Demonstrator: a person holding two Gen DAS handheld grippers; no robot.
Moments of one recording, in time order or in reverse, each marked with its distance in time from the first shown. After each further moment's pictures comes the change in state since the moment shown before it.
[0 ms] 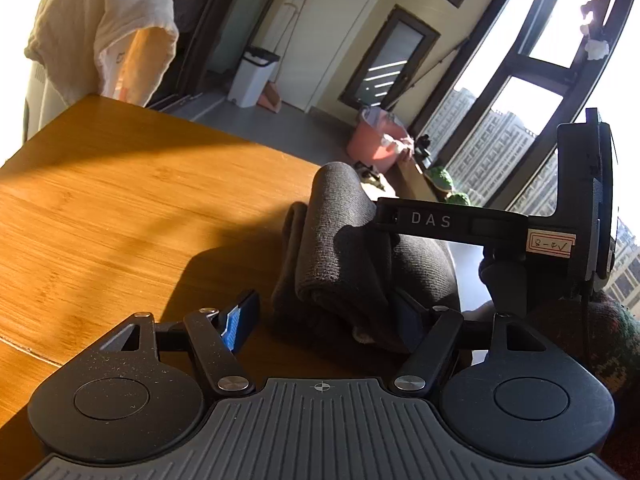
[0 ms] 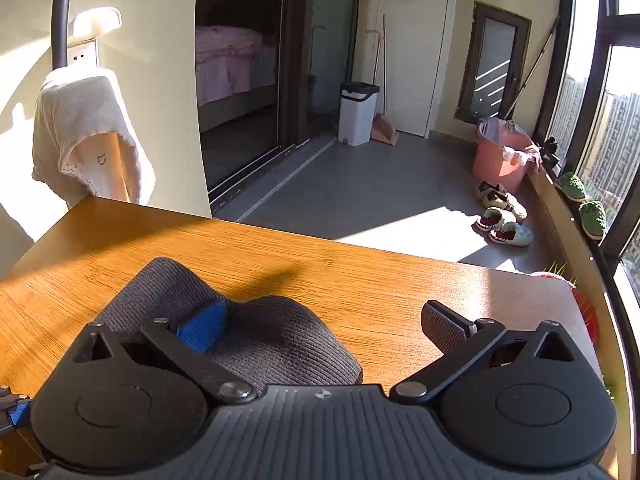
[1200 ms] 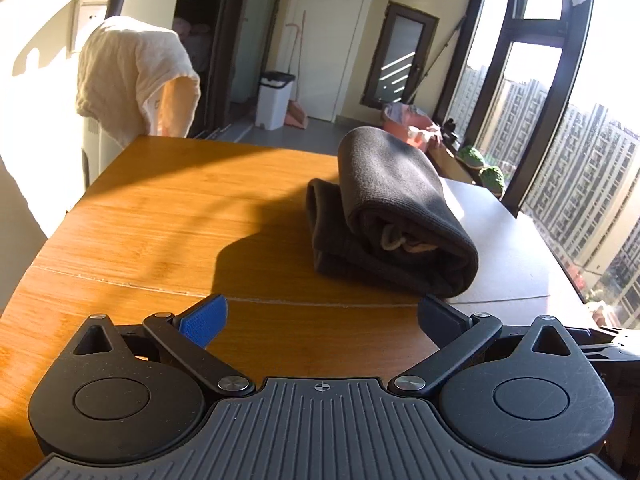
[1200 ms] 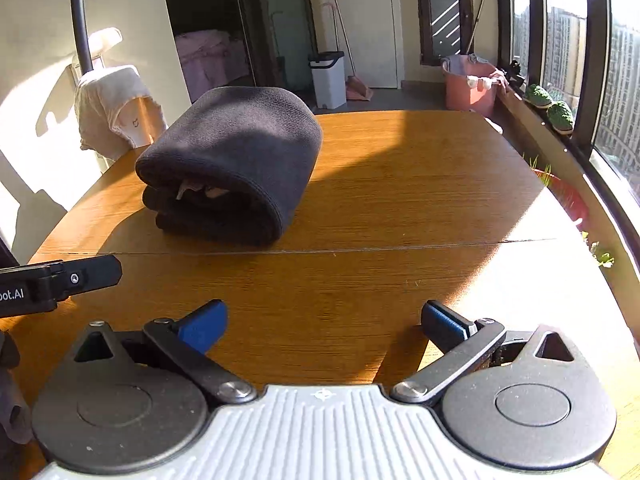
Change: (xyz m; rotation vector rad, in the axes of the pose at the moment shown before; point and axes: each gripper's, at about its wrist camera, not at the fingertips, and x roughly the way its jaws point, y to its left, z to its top) left arm -0.077 -0.037 -0.048 0.197 -0.014 0.198; right arm -0.142 -0.011 -0.152 0.212 0.103 0.019
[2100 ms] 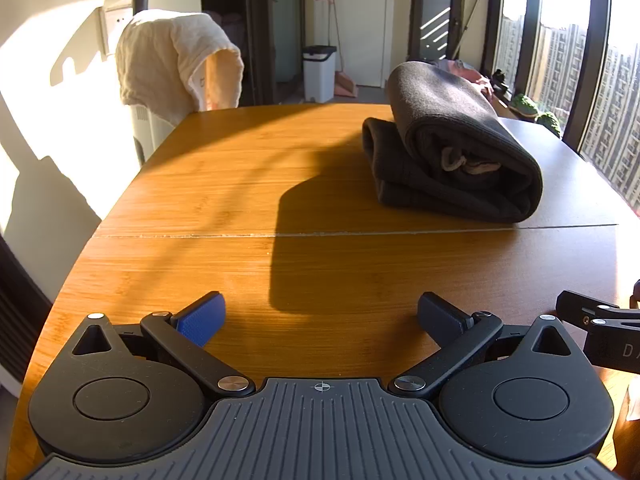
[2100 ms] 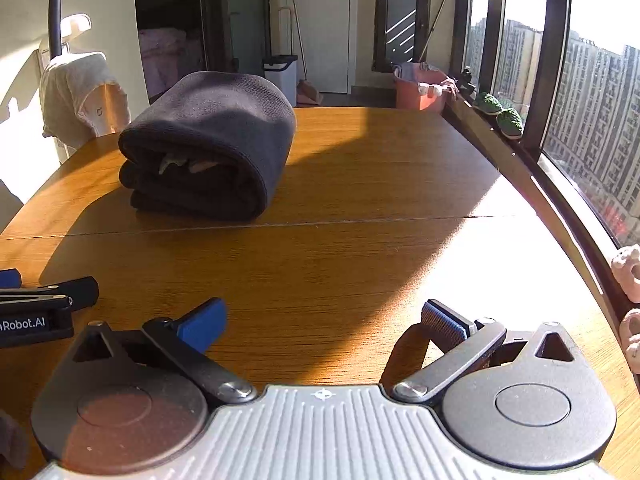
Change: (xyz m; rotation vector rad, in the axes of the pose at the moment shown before) left arm 0.003 -0.002 -0.025 0.101 0.071 0.206; right arm -0.007 0.021 -0.018 0.015 -0.029 -0.158
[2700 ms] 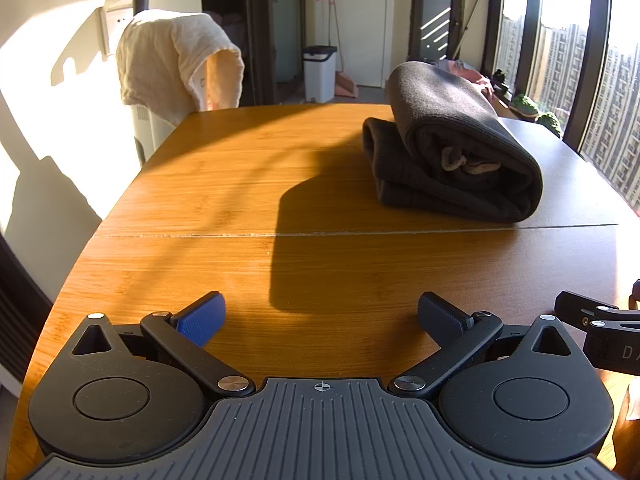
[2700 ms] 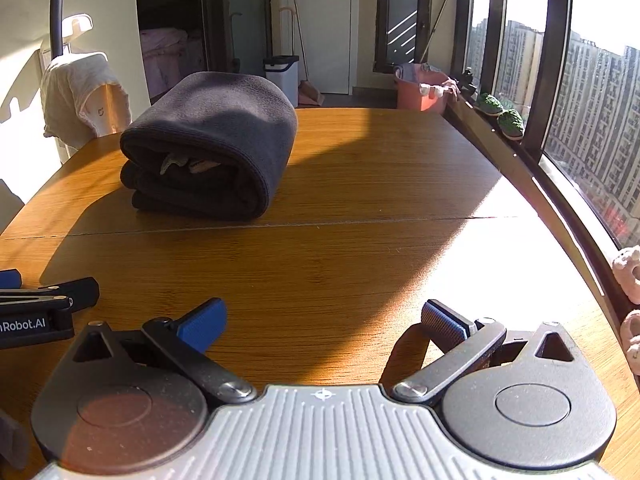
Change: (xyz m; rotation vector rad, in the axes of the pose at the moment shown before) left arm 0.000 0.001 0.000 0.000 0.000 -0.003; right arm 0.001 0.000 0.001 -0.004 -0.002 0.005
